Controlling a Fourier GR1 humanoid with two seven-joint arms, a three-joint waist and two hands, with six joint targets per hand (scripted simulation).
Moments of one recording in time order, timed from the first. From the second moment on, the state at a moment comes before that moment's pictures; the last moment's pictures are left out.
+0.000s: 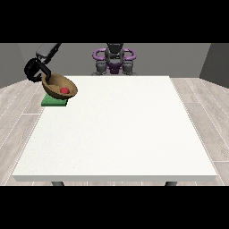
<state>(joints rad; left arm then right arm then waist) -0.62 0.71 0.57 -1.08 0.33 -0.45 0.11 -0.62 -0.63 -0.26 -0.65 -0.09 -0.08 0.12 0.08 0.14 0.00</state>
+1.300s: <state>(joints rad) -0.54 0.80 0.60 -1.00 0.36 -0.49 -0.06 -0.59 -0.62 -0.39 -0.56 -0.20 -0.01 0.02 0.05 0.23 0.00</state>
